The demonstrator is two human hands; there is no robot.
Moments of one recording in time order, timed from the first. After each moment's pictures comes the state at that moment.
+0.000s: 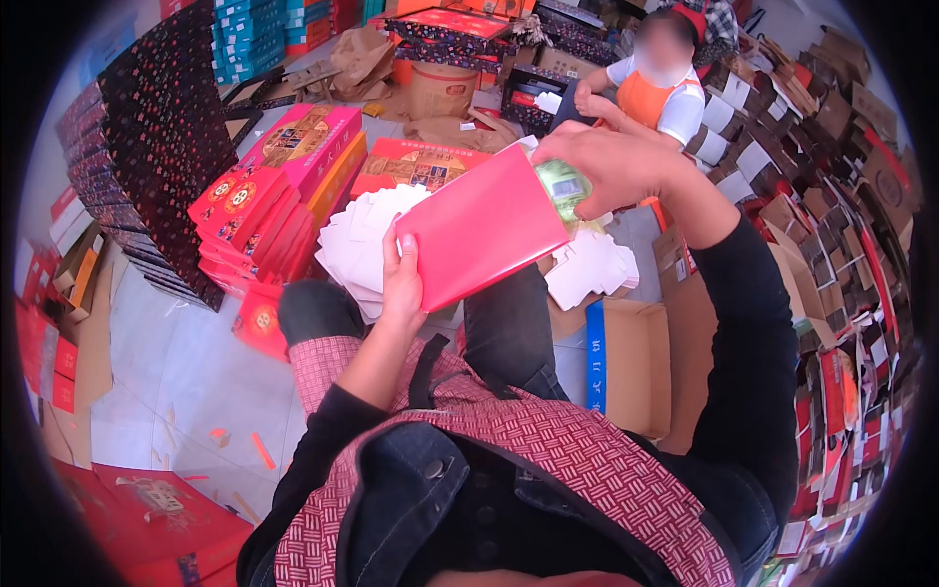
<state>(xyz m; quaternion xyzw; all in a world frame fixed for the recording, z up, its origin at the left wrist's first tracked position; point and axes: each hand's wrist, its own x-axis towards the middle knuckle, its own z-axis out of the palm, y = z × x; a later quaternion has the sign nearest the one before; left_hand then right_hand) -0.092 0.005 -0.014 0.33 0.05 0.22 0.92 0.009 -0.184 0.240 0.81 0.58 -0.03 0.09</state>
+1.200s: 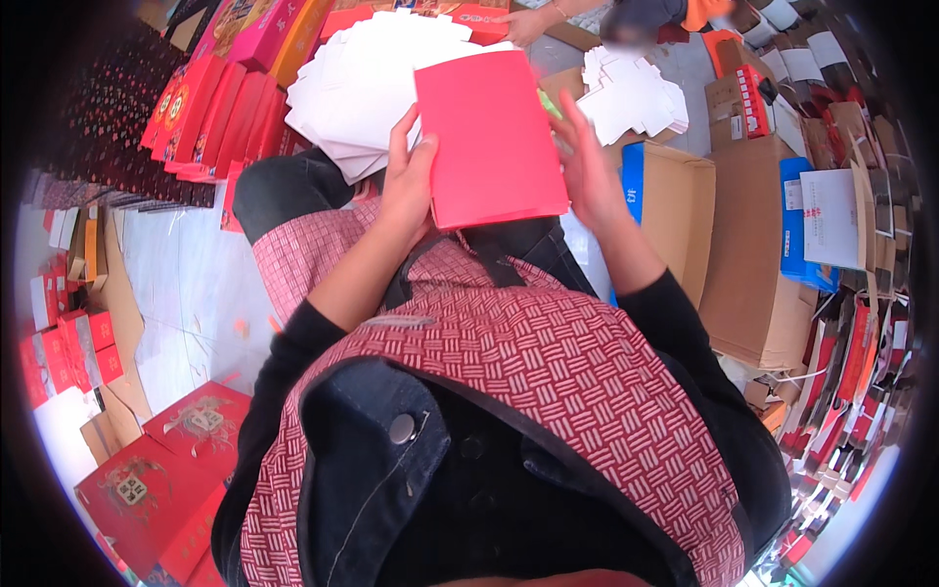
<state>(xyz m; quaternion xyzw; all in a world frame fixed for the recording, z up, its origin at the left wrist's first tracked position) -0.099 -0.041 -0.047 0.46 0.18 0.05 0.87 -0.030 -0.234 -0.035 0.51 0.03 -0.24 -0.83</state>
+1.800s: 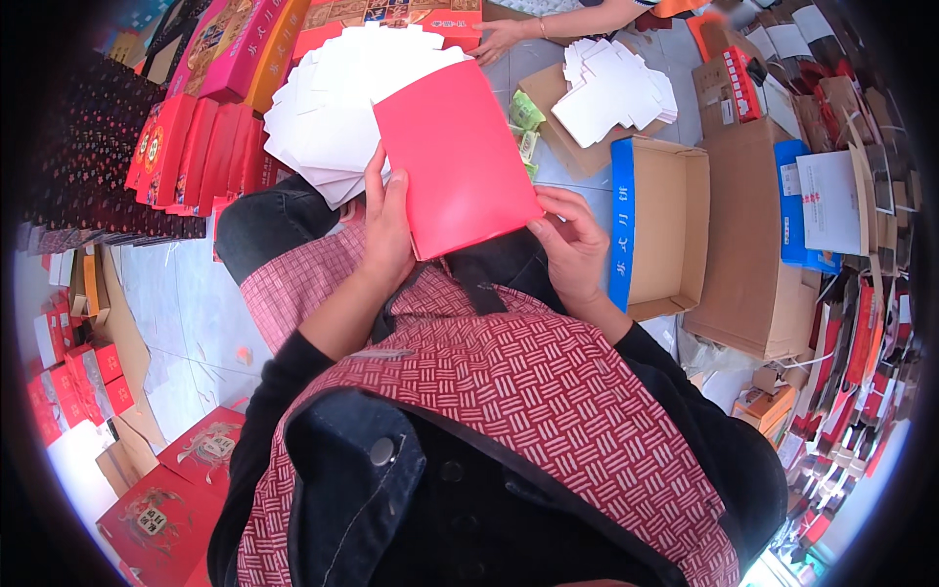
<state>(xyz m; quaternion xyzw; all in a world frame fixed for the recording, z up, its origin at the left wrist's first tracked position) -0.099 -0.051 -0.060 0.48 0.20 0.06 0.85 -0.087 -0.253 -0.074 0.63 0.15 0.03 -0.76</state>
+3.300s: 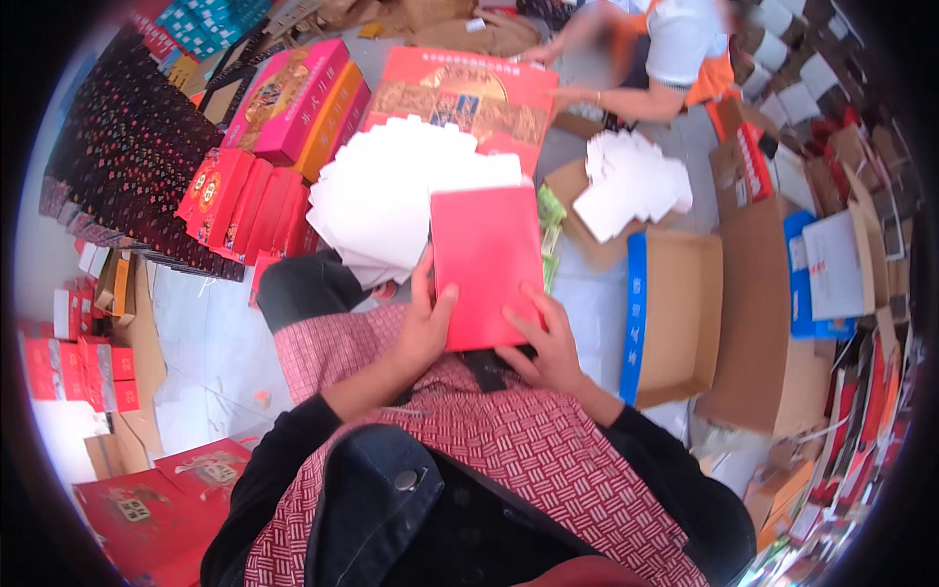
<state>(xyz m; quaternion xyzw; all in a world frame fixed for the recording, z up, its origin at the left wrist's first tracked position) -0.119 -0.057 -0.060 0.69 0.09 0.04 0.72 -0.095 -0.261 -0.063 0.82 0.37 0.06 -0.43</state>
